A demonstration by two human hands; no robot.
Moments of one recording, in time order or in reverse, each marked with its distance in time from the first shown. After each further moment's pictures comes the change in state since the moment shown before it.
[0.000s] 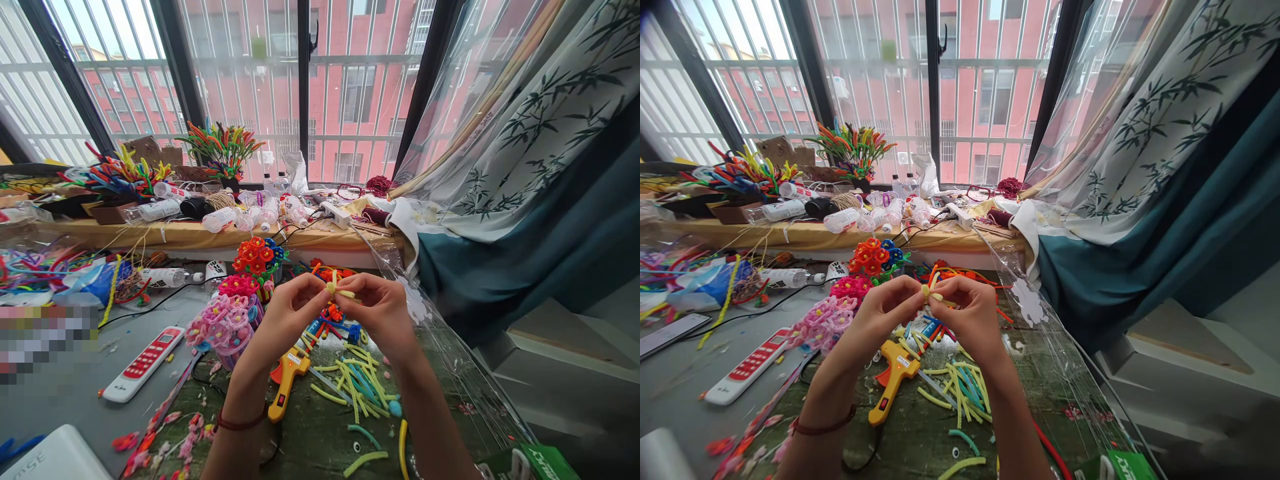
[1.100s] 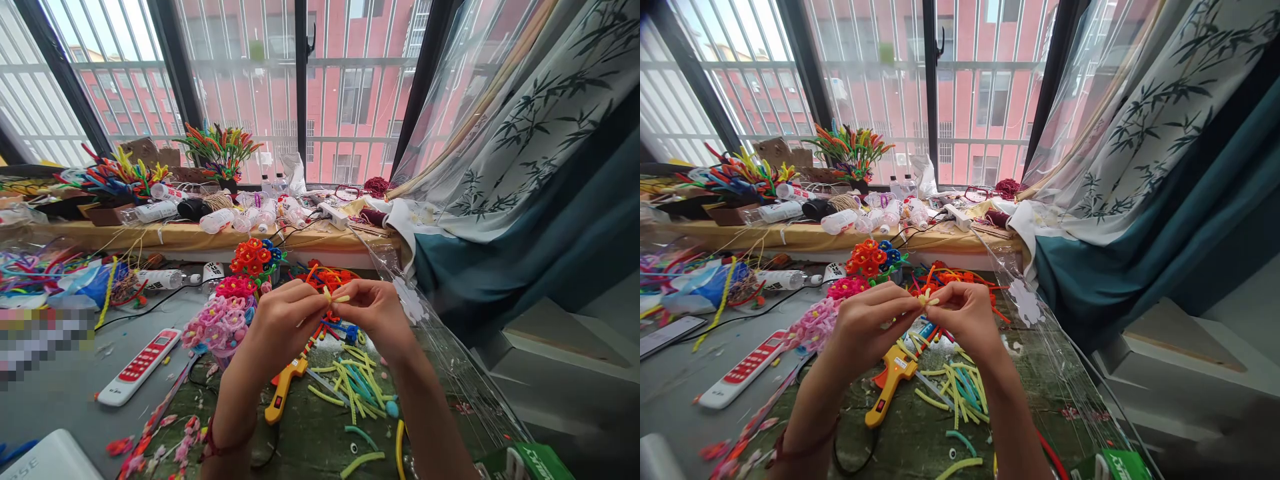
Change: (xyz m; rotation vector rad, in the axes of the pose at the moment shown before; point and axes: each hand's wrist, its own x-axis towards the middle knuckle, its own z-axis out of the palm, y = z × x) left_hand -0.009 0.006 -0.007 0.816 0.008 0.665; right_hand 0.003 -0.004 -0.005 0.051 -0.055 0.219
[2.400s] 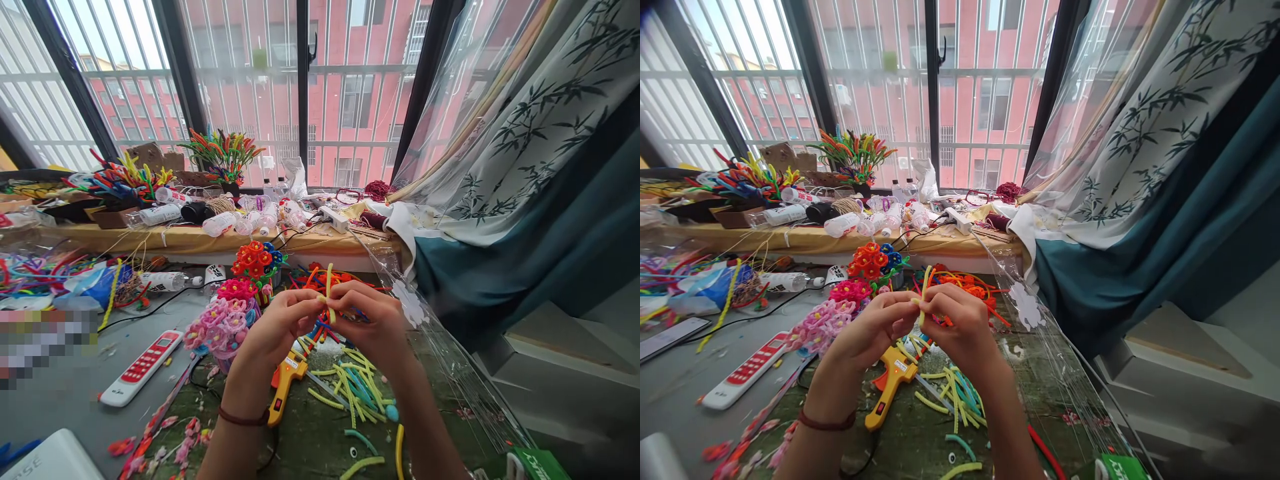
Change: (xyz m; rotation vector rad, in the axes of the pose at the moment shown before) left_hand 0.005 -0.006 0.015 -1.149 -0.036 -0.986; right_hand -0.008 0.000 0.000 -0.648 -0.076 -0.755
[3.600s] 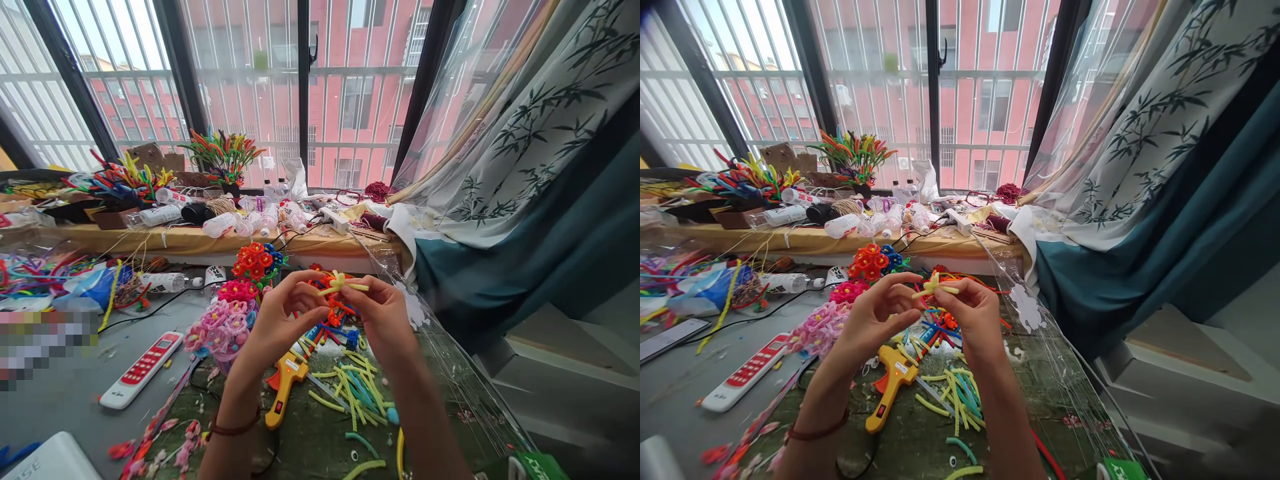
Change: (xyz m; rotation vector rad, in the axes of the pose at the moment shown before) left_hand -0.004 -0.001 -0.007 0.246 0.007 0.437; right_hand 0.006 0.004 0.010 0.860 0.319 0.739
